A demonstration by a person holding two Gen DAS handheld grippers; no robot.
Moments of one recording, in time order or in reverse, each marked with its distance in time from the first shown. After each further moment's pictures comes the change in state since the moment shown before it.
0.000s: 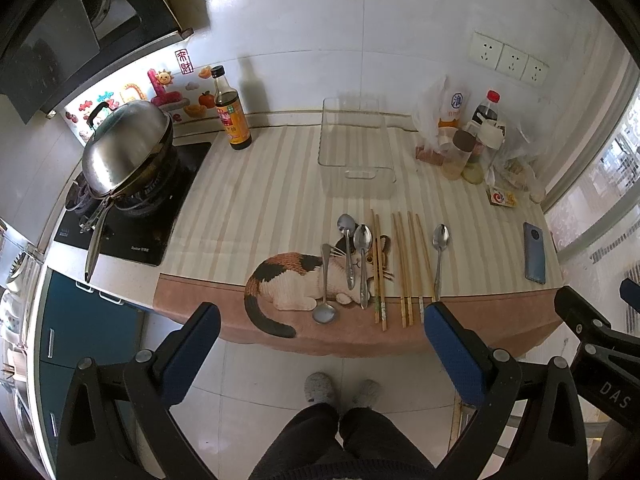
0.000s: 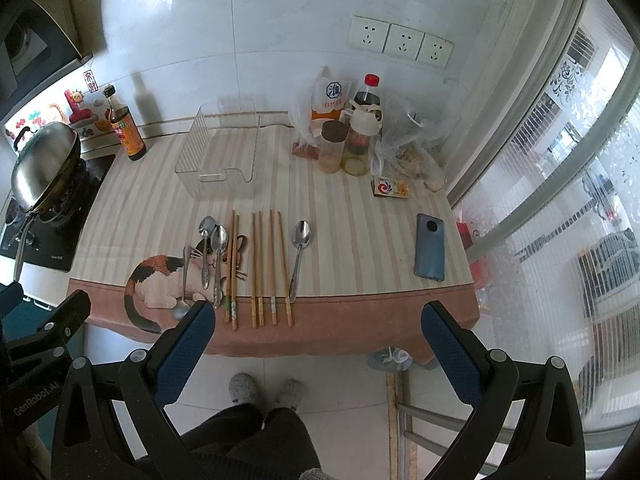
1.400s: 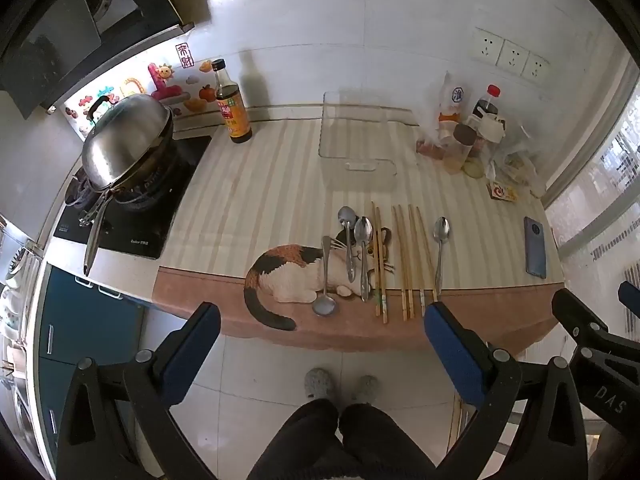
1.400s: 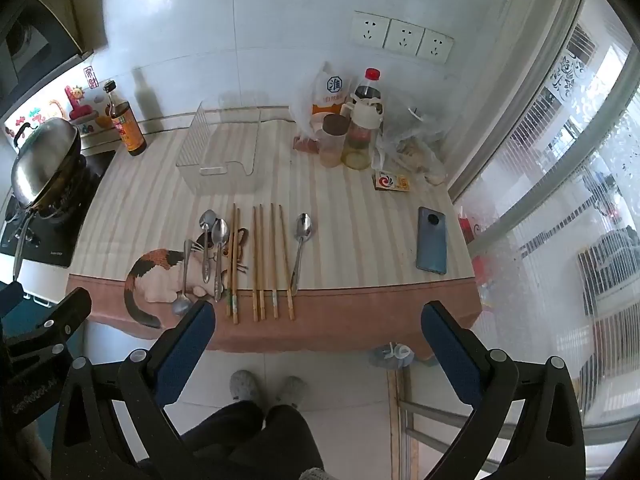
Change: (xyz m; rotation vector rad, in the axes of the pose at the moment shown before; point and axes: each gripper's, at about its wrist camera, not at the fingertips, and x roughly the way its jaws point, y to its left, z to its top) left arm 0.001 -0.006 -0.010 -0.006 0.005 0.005; right arm 0.003 0.002 -0.002 0.002 0.008 -0.001
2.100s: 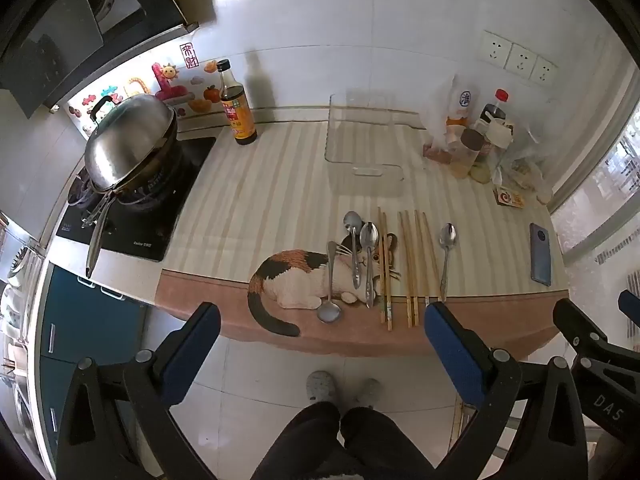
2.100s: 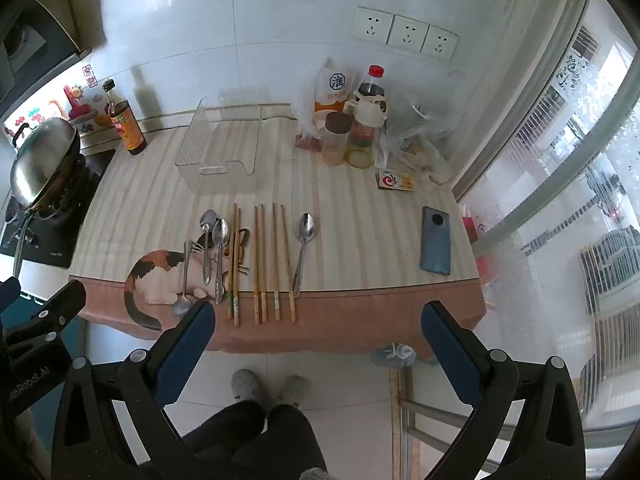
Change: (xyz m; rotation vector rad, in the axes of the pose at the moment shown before) left arm 0.009 0.011 0.007 -0.007 0.005 0.011; right arm 0.013 0.004 0.001 0.001 0.010 0.008
